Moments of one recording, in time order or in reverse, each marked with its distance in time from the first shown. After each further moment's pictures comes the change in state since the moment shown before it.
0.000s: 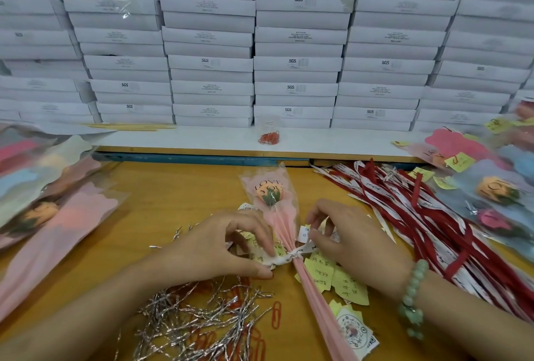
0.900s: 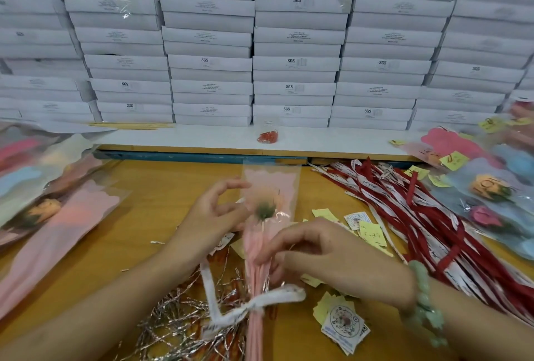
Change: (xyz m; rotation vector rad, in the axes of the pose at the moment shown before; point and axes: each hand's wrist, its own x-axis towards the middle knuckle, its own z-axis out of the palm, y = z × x) left_hand 0.007 -0.009 0.008 -0.364 0.489 -0.131; right_hand -0.014 -0.042 -0.009 0.735 -0.420 -0.046
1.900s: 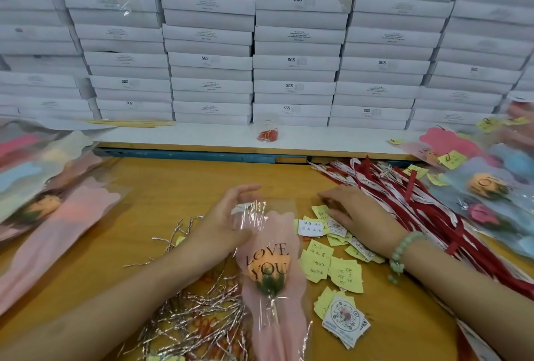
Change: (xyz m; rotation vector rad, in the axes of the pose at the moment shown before) left_hand -0.007 -0.003 0.010 0.123 -0.093 -0.049; right_hand 0.024 0.084 -0.079 -0.936 0.378 0.108
